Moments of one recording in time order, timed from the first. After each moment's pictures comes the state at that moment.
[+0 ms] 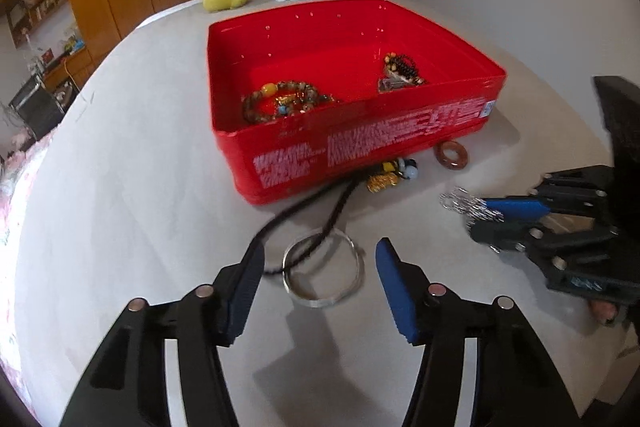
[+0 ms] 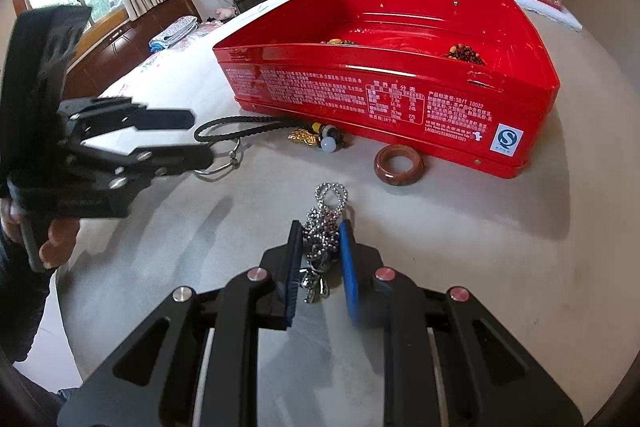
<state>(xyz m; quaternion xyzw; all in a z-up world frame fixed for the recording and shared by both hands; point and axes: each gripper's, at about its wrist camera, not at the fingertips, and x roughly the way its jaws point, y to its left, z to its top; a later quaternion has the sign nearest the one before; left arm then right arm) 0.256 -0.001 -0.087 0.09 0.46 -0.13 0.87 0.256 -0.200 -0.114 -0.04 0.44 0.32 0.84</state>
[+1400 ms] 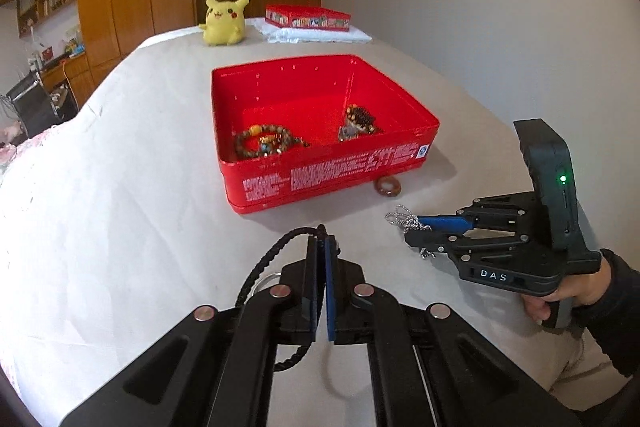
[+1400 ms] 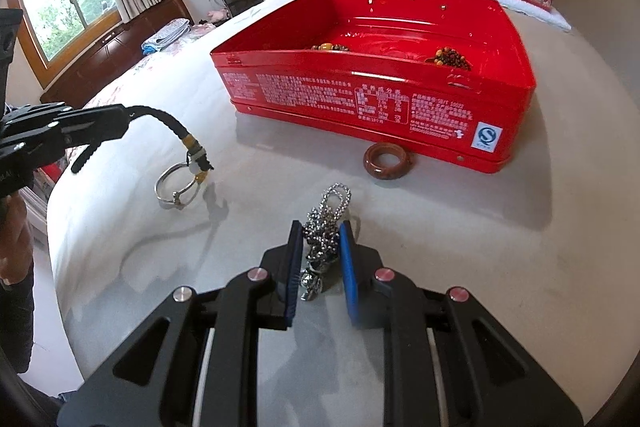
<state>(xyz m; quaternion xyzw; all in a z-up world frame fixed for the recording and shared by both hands) 0.197 0.001 -0.028 0.03 0.40 -0.16 0.90 0.249 -0.206 -0.106 -0.04 0.44 0.30 0.84</state>
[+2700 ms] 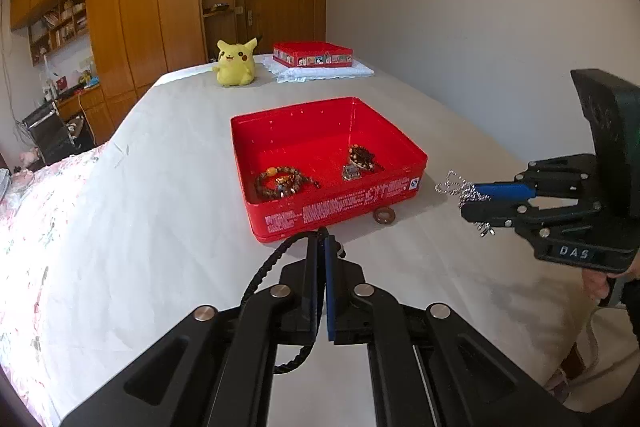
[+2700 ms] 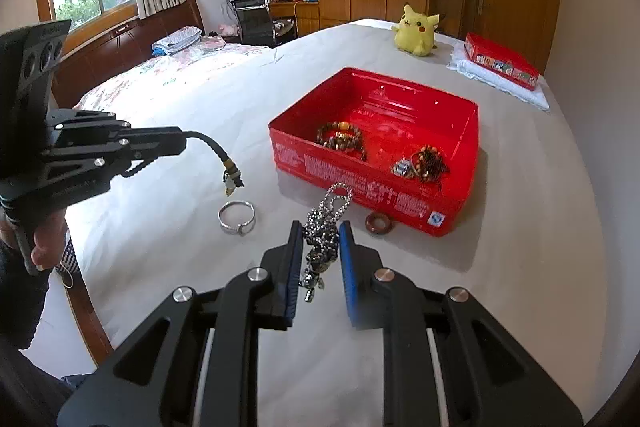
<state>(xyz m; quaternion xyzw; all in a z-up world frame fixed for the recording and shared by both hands) 0.167 0.007 0.020 0.05 0.35 -0.14 0.92 0.196 -0.209 0.003 -0.10 0.37 0.30 0.87</state>
